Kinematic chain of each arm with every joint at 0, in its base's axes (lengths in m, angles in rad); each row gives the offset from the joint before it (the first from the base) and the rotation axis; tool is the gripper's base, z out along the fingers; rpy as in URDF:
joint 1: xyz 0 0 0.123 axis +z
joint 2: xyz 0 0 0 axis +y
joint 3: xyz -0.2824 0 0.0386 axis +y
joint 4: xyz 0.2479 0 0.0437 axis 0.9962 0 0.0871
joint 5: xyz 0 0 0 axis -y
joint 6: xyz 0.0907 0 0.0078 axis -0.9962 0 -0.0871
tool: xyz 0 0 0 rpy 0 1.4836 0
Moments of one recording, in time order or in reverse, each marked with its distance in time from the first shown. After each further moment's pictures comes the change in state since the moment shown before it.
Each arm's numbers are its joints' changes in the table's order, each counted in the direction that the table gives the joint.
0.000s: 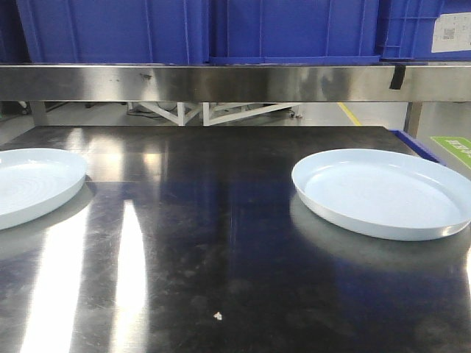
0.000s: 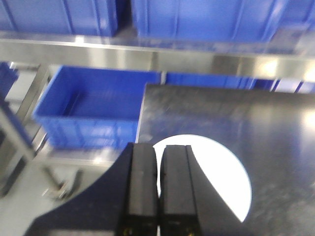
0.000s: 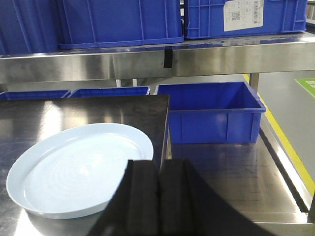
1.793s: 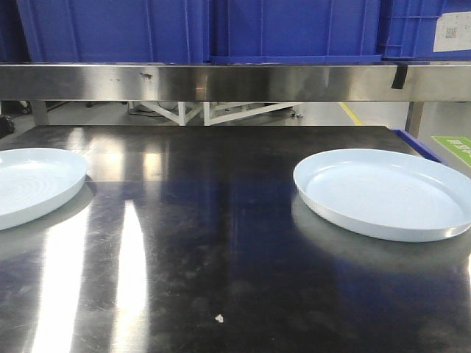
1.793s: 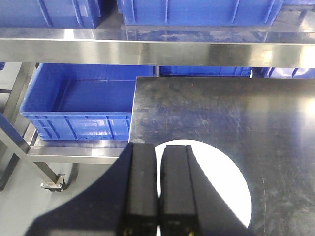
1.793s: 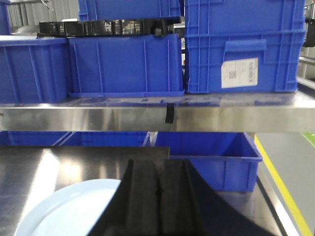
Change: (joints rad) left arm 0.000 0.161 -0.071 -0.053 0.056 -0.051; right arm 0.000 0.007 -0.193 -0.049 -0.058 0.002
